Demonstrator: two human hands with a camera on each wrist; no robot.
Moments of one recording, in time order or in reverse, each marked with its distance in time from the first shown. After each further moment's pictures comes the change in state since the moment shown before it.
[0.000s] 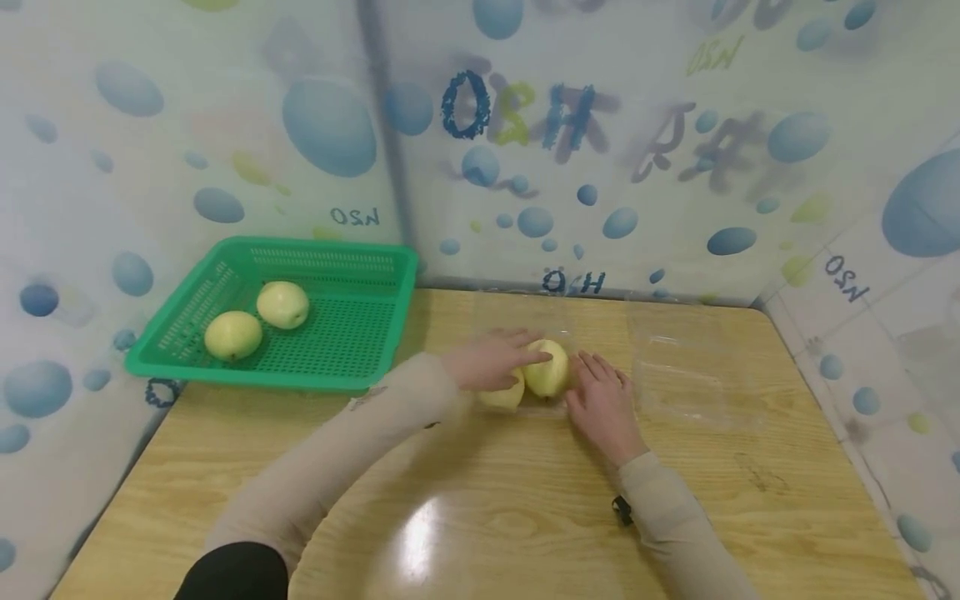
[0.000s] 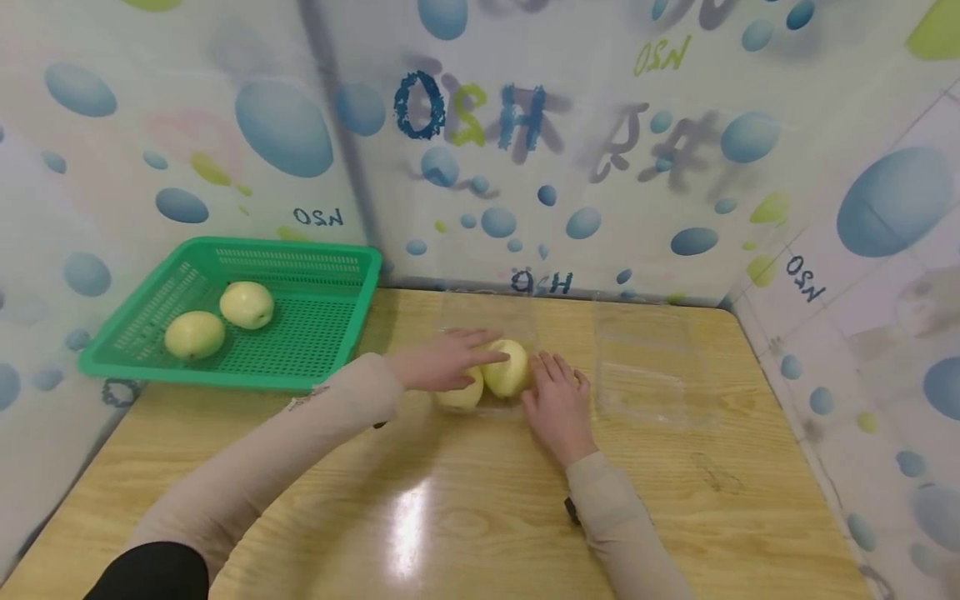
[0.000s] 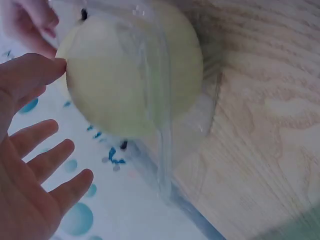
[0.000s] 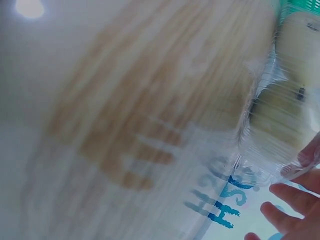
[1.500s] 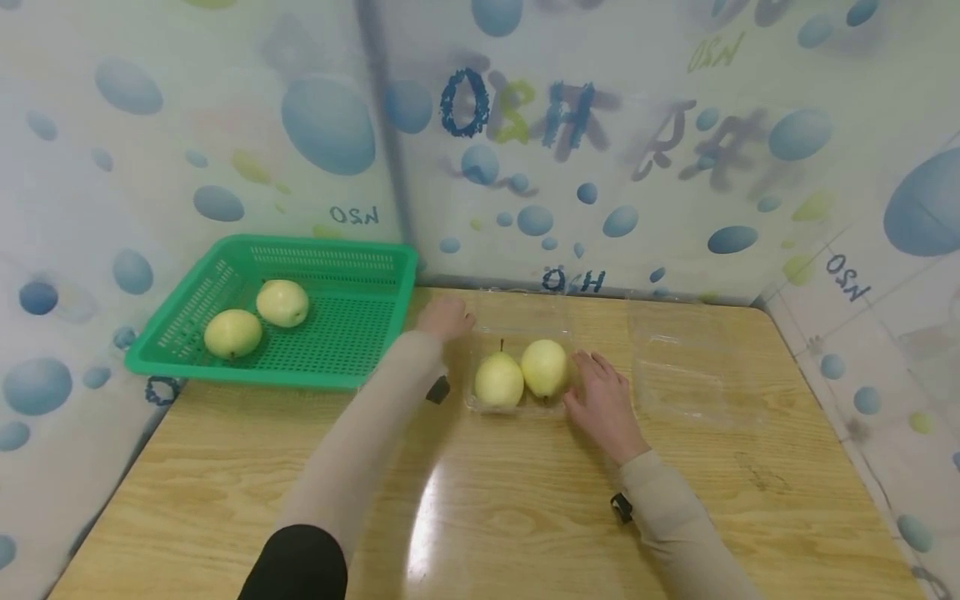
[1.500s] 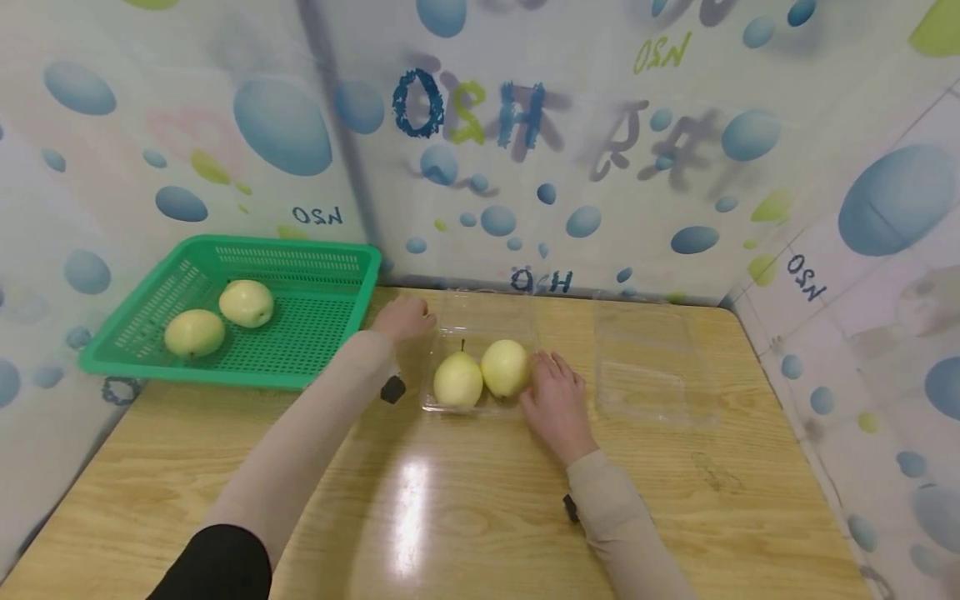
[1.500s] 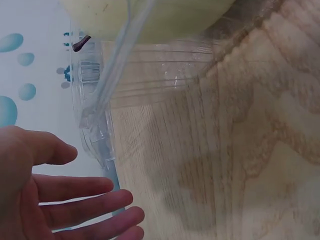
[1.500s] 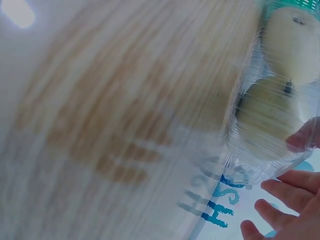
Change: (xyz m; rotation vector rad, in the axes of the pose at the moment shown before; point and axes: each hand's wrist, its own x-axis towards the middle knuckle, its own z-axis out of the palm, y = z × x) left_hand -0.003 -0.071 0.015 -0.359 0.138 -0.804; right_hand 0.002 -0.001 -0.003 0.084 0.027 -0.012
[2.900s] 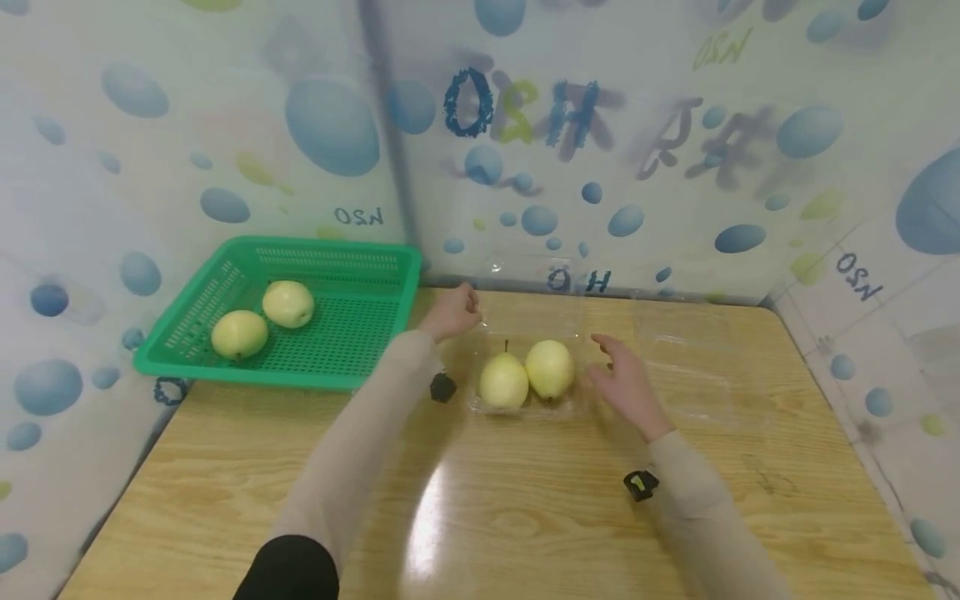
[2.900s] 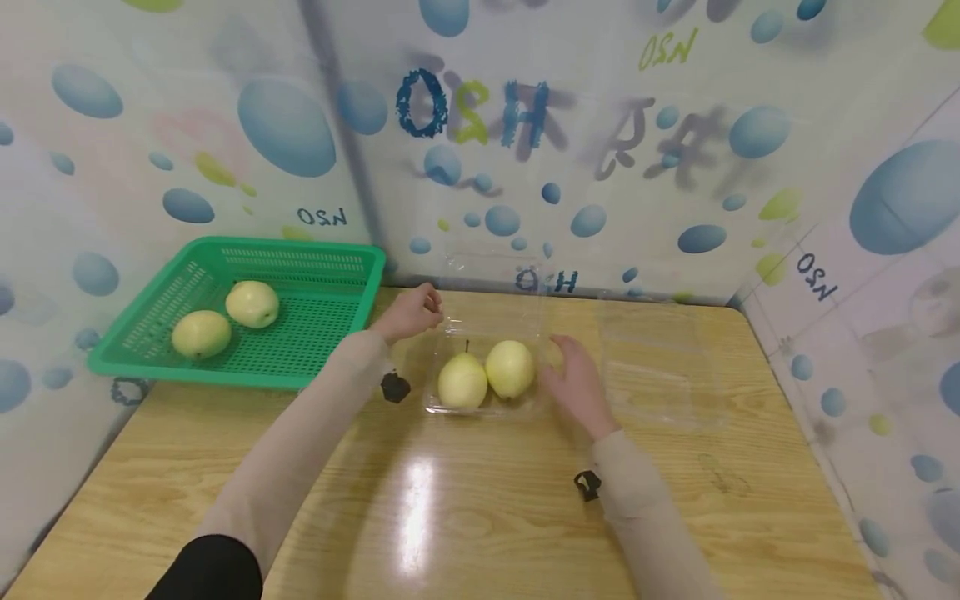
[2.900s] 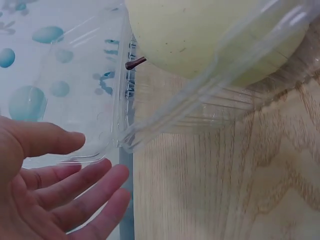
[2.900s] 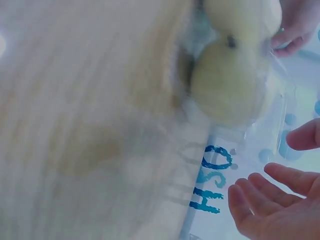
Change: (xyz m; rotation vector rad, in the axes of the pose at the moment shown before) left_hand -0.008 0.000 -0.013 -0.431 -0.006 0.106; right_hand 0.023 0.012 -0.031 0.356 -0.128 0.144
